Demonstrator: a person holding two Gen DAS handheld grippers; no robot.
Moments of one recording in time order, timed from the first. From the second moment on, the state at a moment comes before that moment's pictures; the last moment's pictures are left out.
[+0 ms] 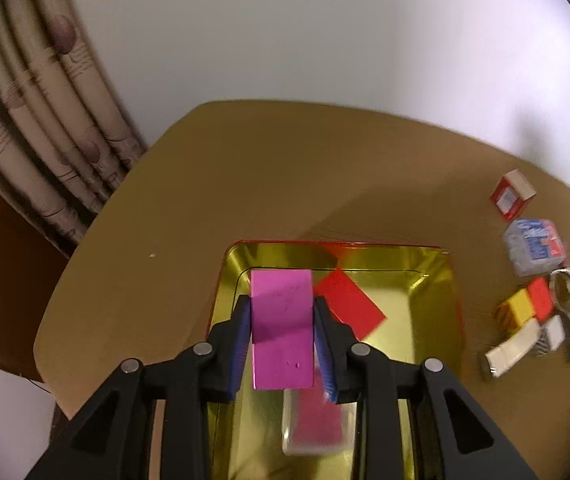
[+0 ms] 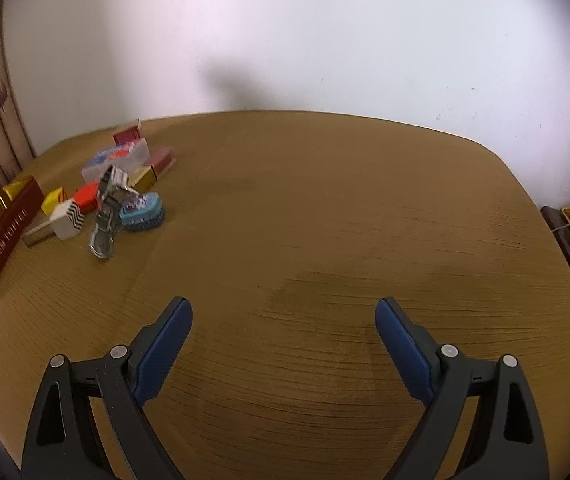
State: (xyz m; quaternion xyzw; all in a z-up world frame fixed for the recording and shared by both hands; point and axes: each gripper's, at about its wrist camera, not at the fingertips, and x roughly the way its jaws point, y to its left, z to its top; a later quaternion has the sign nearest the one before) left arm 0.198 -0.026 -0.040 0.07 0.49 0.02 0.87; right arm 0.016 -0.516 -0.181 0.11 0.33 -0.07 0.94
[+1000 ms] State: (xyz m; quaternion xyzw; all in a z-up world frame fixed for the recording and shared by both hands) left arm 0.156 -0.030 -0.029 0.03 0.44 0.00 0.90; right arm 0.037 -0.483 -0.169 0.06 0.34 -0.02 0.94
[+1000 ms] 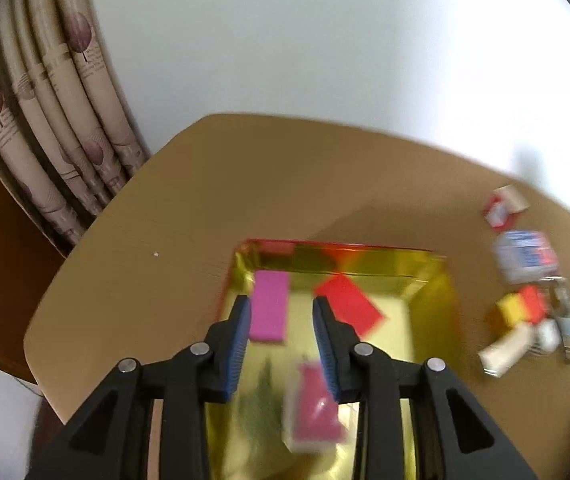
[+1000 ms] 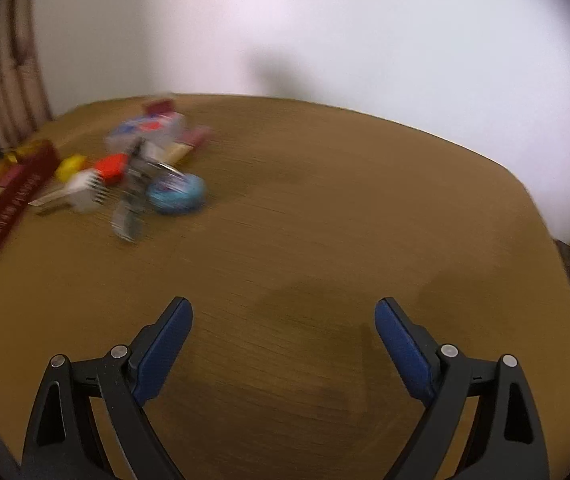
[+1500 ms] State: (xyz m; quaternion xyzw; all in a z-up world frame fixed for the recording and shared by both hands) left arm 0.037 -0.129 -0.047 -0.03 0.51 -0.15 0.85; right arm 0.134 -0.458 -0.152 0.03 0.35 0.10 0.93
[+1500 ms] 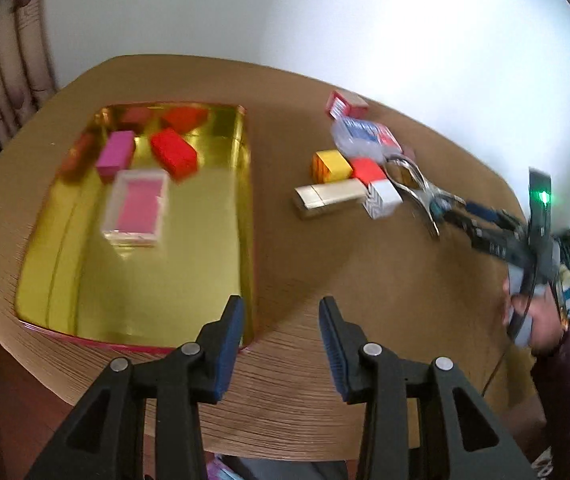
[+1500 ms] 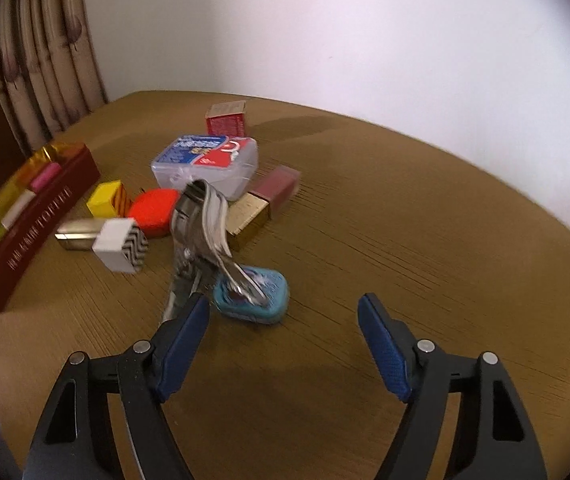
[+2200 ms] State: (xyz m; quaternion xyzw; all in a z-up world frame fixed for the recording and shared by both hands) left arm 0.034 -0.142 -0.040 0.00 0.49 -0.16 0.86; right arm 0.118 -0.474 -0.161 0.07 0.38 0.07 0.92
